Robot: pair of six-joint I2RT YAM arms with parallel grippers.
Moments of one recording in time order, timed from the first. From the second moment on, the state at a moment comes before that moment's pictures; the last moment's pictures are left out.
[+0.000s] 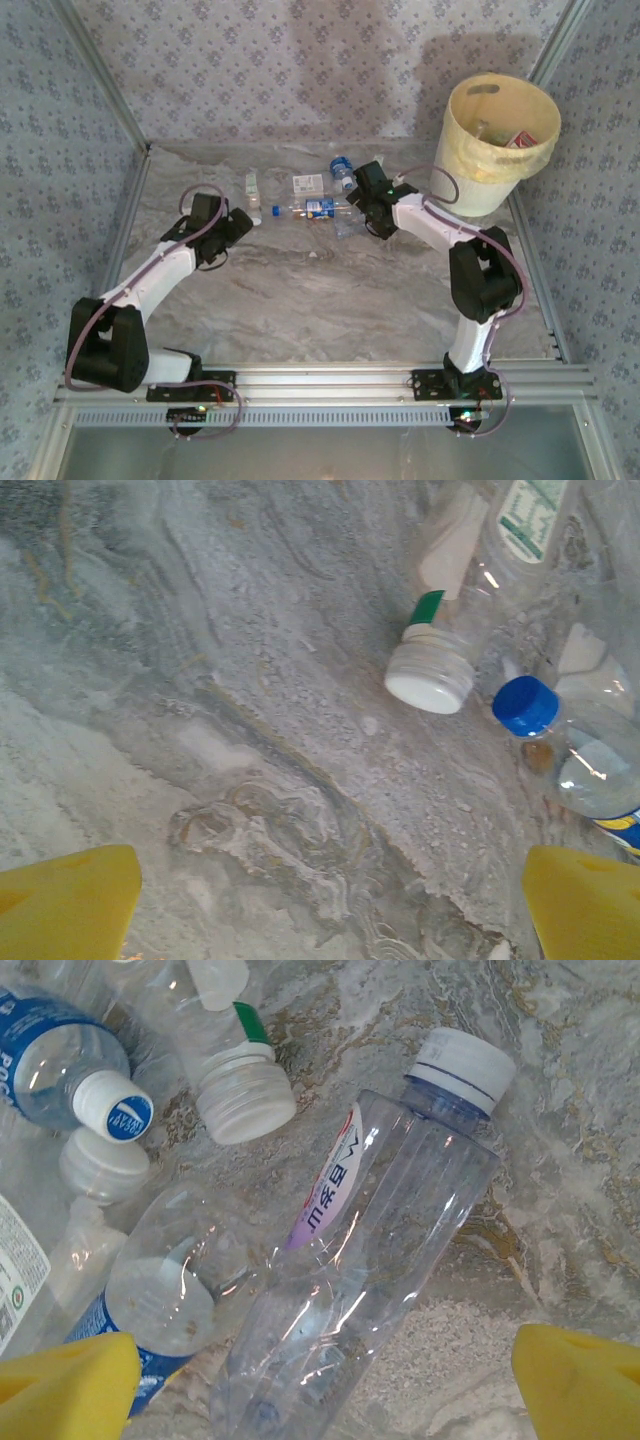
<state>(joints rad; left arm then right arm) -0.26 1.33 0.85 -0.42 -0.07 -0.92 0.49 1.82 1.37 -0.57 0.23 1.25</state>
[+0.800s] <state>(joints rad) -0.21 1.35 0.82 -0.40 -0.03 -0.92 0.45 1.87 1.17 -0.42 0.24 1.36</state>
